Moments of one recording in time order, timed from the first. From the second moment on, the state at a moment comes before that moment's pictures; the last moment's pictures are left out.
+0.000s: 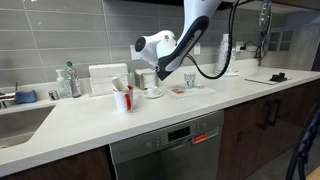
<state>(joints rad) 0.15 0.57 0.09 -1.58 -1.40 2.14 1.19</state>
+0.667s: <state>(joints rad) 0.04 0.27 0.13 -1.64 -0.69 2.04 0.55</state>
